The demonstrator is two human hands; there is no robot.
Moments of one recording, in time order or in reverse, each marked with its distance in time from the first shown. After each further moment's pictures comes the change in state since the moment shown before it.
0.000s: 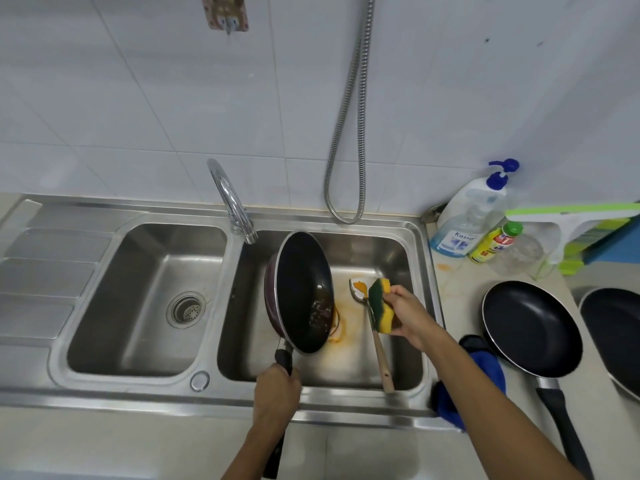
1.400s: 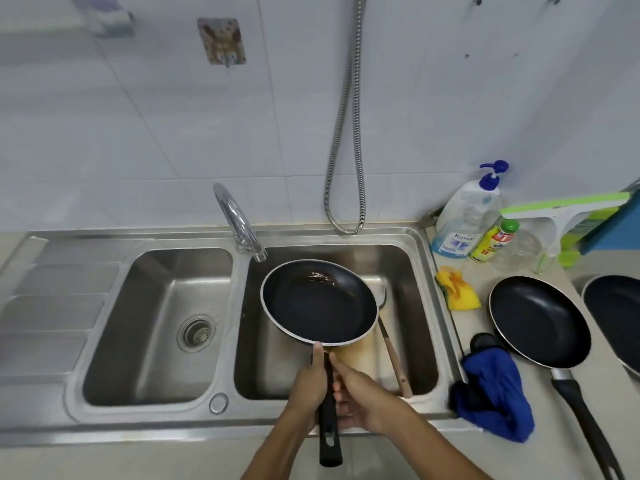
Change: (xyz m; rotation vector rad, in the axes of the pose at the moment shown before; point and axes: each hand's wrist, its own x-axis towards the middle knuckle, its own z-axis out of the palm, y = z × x) left_hand 0.002 0.034 -0.010 -0.626 -0.416 -0.192; right_hand -0.092 0.055 0.122 0.134 -0.288 0.435
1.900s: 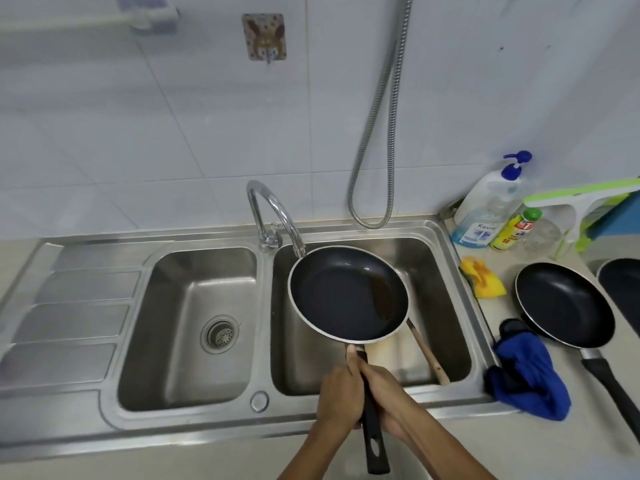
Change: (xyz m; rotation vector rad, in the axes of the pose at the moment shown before) left_hand -0.021 -0.006 -0.040 0.644 0.080 0.296; right_hand 0.012 0.020 0.059 0.262 0.094 -0.259
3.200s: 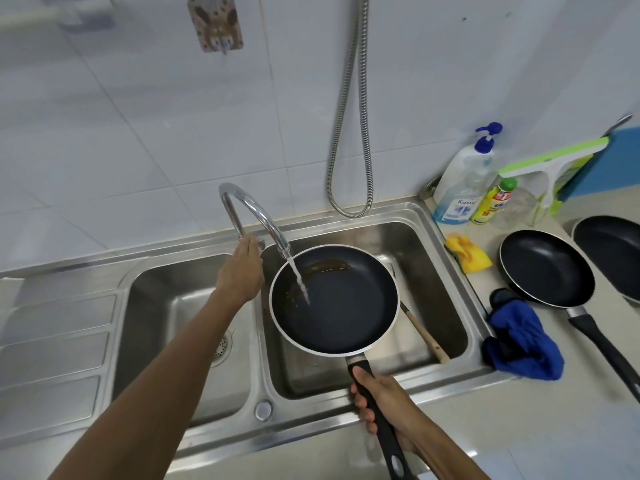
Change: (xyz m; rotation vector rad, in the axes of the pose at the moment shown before) left_hand 0.185 0.016 -0.195 0.699 0.343 0.539; right_hand -0.014 0.028 -0.003 -0.006 0.001 -0.040
